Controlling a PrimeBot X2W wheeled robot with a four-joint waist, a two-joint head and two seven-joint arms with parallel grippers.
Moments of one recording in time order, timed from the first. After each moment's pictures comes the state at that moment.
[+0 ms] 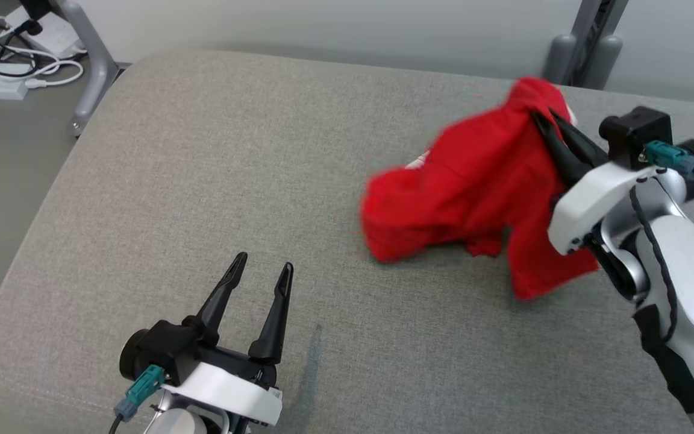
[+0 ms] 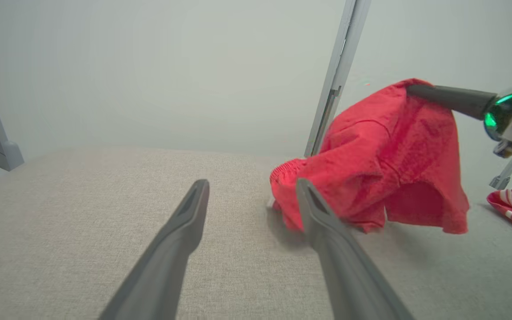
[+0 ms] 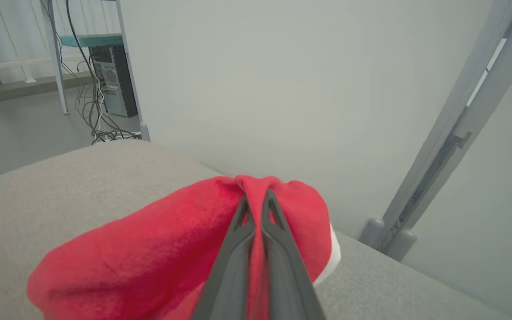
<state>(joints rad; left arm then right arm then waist) -0.11 0.05 -0.26 0.16 -0.29 -0.12 -0.26 -0.70 -0.25 0.38 0.47 0.30 0.13 0.00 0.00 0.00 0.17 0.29</state>
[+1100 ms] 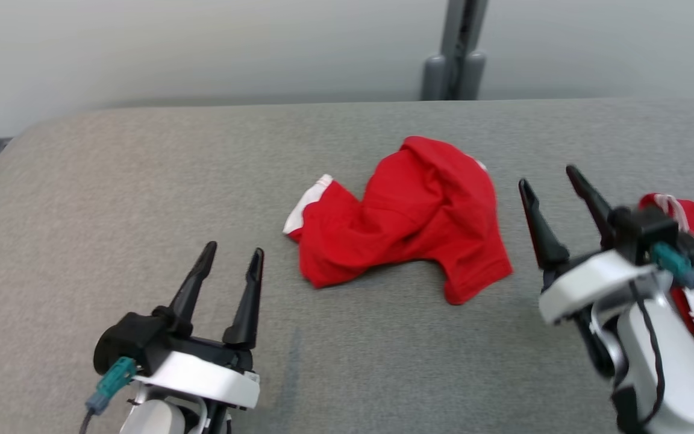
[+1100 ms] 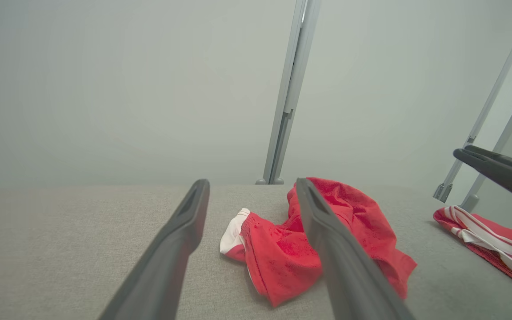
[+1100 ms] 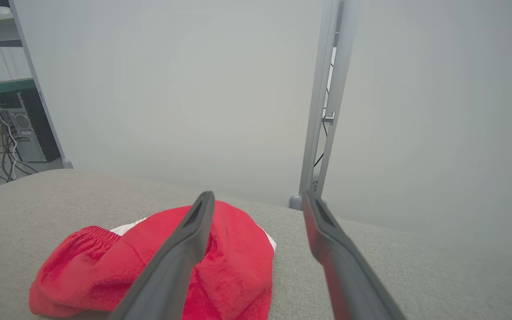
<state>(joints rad) -0.12 0.05 -0.19 0.17 -0.29 -0.12 -0.26 -0.47 -0.17 0.25 0.46 0.22 0.13 -0.21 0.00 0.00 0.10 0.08</state>
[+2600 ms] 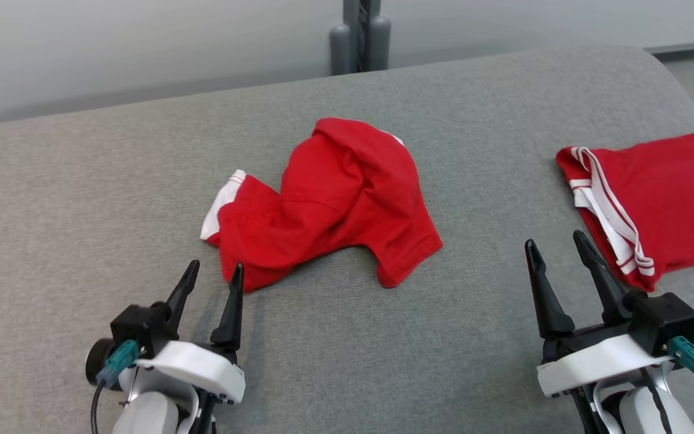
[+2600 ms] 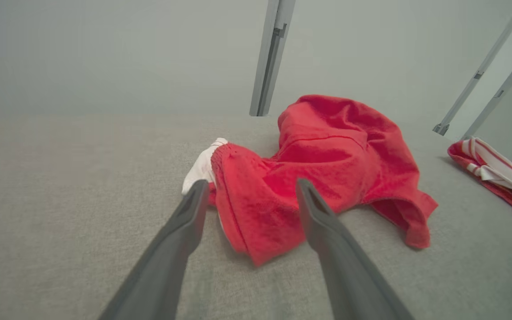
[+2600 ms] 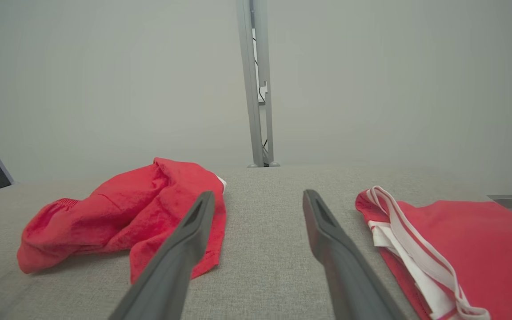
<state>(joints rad) -0.20 0.05 -0.15 0.43 -0.28 -0.09 -0.26 -0.14 -0.05 0.11 0.15 0.18 0.13 -0.22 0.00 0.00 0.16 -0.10</state>
